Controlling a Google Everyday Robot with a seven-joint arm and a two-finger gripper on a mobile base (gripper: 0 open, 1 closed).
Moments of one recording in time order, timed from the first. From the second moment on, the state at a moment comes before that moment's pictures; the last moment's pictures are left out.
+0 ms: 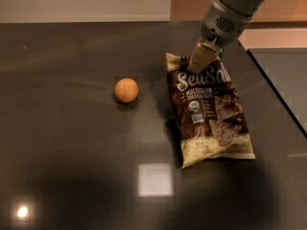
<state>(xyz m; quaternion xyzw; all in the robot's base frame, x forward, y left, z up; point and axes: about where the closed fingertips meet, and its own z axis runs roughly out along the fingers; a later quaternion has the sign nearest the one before) 0.542 -0.108 0.949 -0.56 0.81 0.10 0.14</state>
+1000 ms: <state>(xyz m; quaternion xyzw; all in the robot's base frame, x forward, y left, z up) 0.568 -0.034 0.940 -0.61 0.77 0.12 0.13</state>
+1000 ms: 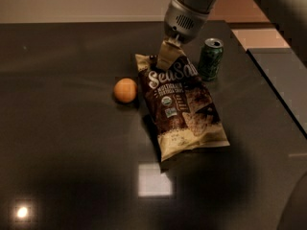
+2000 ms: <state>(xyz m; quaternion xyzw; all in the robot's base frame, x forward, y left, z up) 0.606 -0.036 0.924 -0.60 0.79 0.10 0.12</state>
